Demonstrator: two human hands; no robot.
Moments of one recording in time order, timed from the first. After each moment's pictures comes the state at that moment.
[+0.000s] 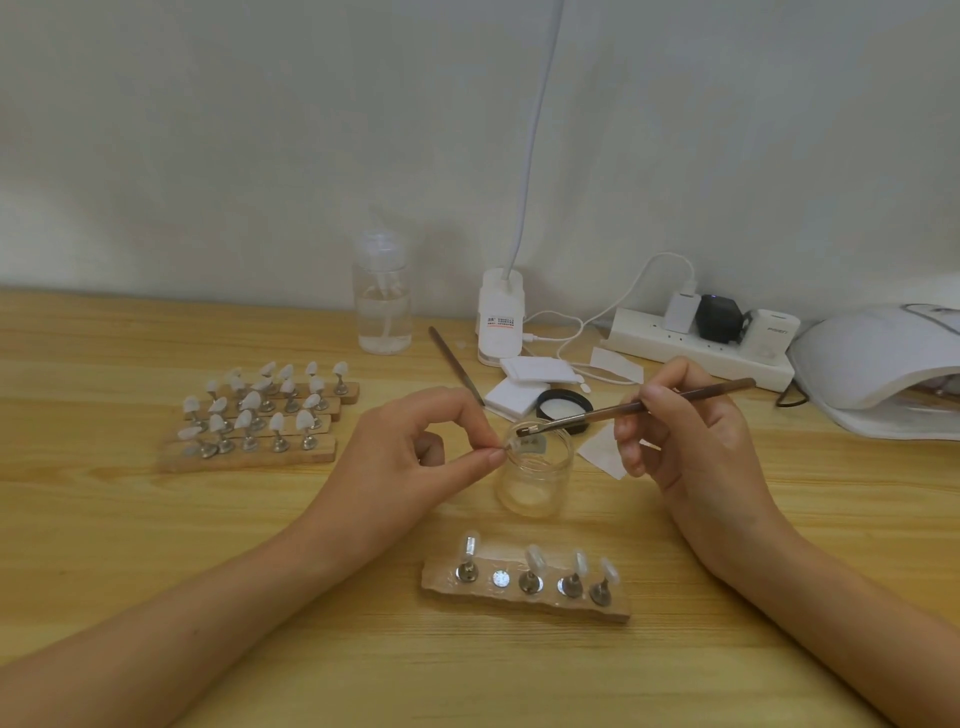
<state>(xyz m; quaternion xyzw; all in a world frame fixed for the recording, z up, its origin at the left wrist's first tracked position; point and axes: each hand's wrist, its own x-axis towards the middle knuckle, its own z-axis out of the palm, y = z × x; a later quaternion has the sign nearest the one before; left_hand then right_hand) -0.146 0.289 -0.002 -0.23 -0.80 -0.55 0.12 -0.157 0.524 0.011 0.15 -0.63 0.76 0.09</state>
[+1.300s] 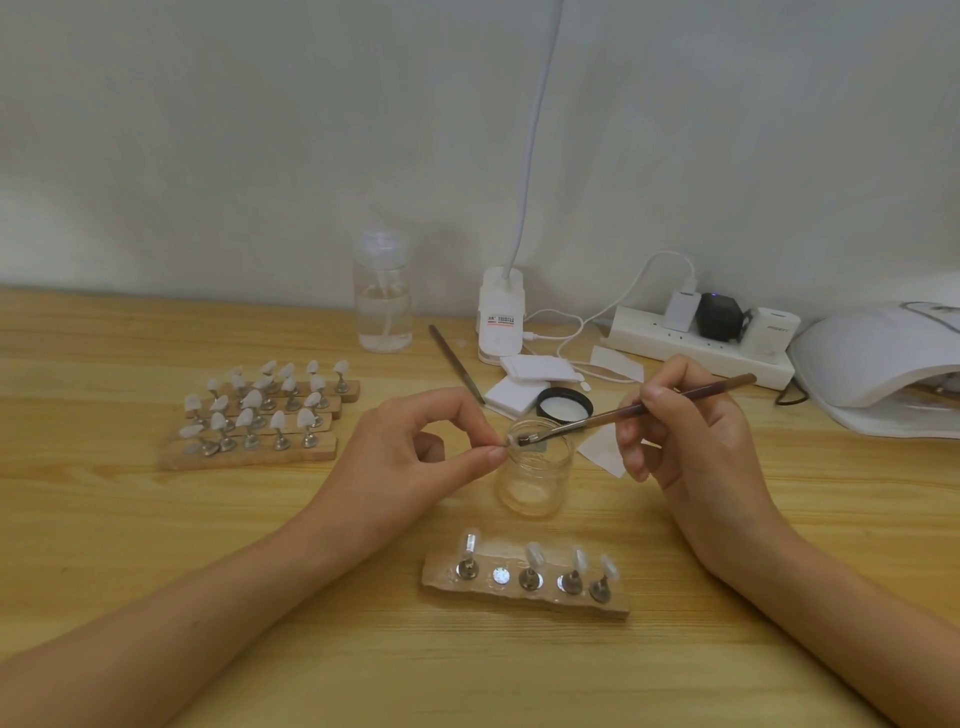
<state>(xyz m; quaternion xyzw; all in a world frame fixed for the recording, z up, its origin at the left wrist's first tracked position) -0.148 0.288 -0.004 -0.20 -0.80 -0.56 0.09 -0.158 0.524 0.010 0.16 -0.64 0.75 0.10</state>
